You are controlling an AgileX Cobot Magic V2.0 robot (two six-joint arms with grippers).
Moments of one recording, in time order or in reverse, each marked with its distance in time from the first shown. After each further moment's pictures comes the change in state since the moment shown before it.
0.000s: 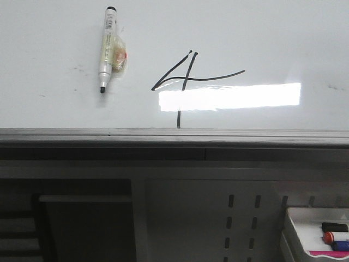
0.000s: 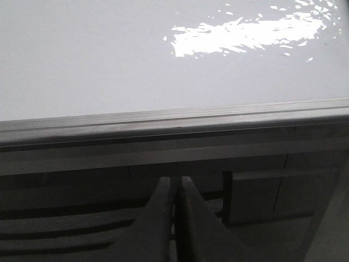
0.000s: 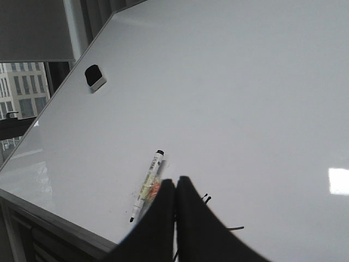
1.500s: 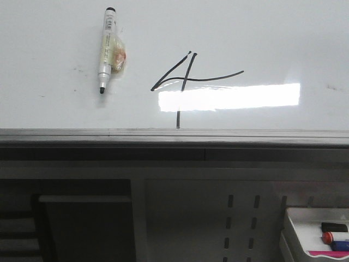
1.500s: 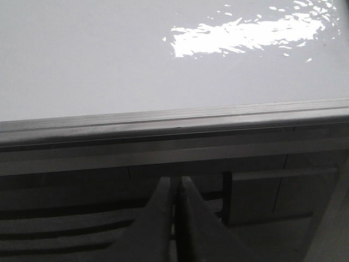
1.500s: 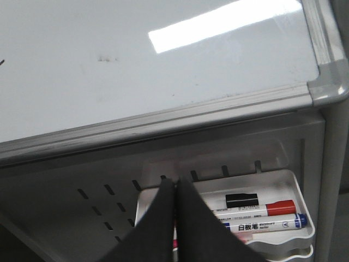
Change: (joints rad) left arm 0.000 0.000 0.000 0.000 0.000 -0.001; right arm -0.560 -0.138 0.255 -1.475 0.469 1.674
